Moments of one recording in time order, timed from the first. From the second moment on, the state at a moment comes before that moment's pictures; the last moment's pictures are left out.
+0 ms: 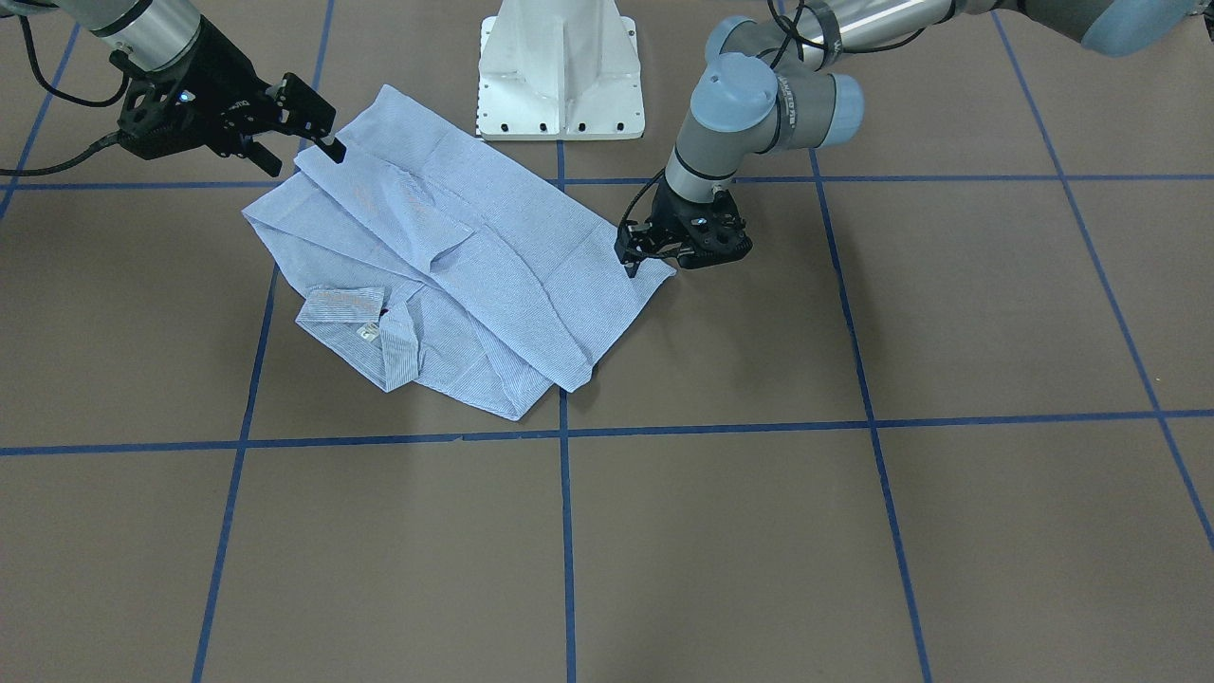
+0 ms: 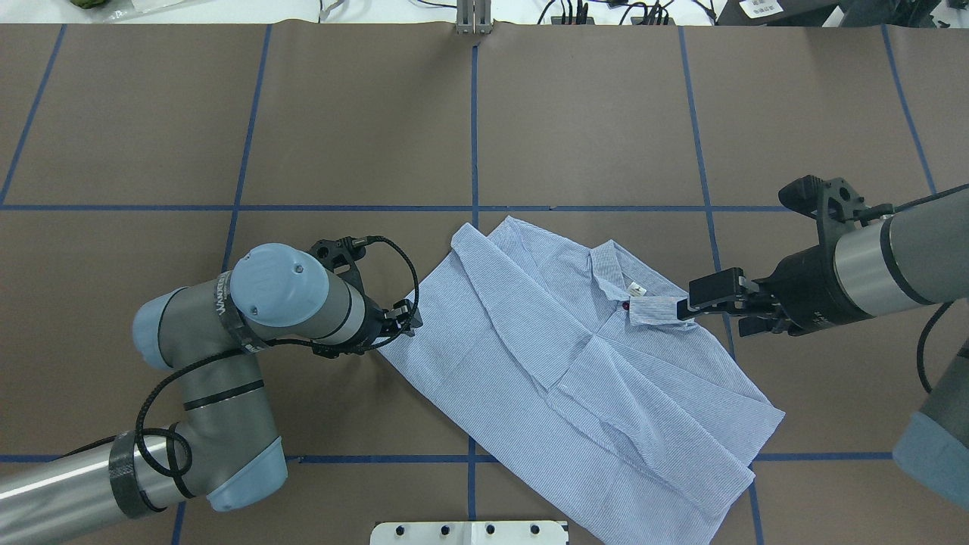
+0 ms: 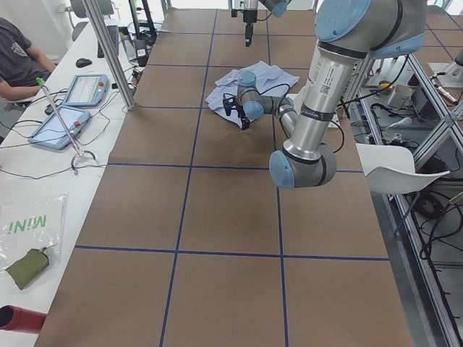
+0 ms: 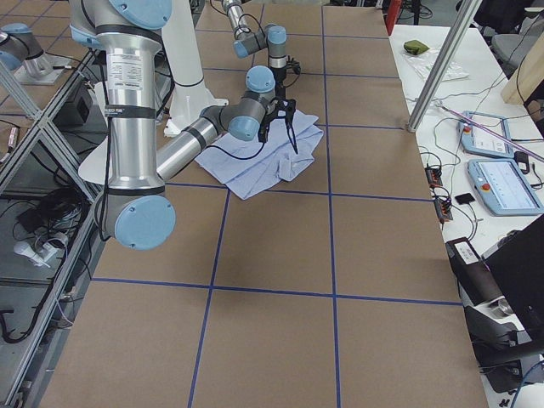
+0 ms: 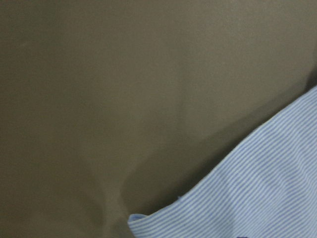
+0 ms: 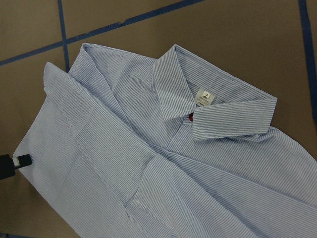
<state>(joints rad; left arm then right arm) -0.44 -2.06 -1.70 -1.90 -1.85 -1.61 0.72 -1.57 2.20 -1.14 2.18 1.37</state>
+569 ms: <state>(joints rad) -0.44 -2.06 -1.69 -1.91 -1.85 -1.64 0.72 -1.57 2.19 -1.14 2.18 1.37</state>
